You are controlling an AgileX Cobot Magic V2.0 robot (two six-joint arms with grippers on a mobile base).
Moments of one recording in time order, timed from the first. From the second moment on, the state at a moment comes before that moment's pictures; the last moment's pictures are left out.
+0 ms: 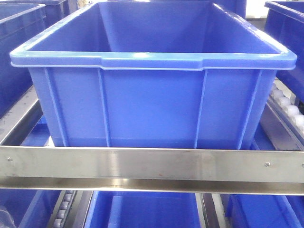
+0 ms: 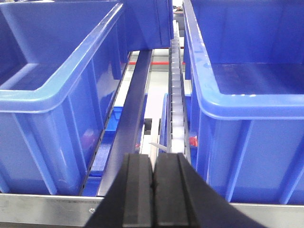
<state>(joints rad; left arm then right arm) -0.14 0.38 -0.38 -0.14 0.09 0.18 -0.02 -0.01 0.03 0.08 0.08 0.00</state>
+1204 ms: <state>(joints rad) -0.09 -0.01 0.01 -0.11 -0.01 0.18 -0.02 -0.01 0.03 0.08 0.08 0.00</state>
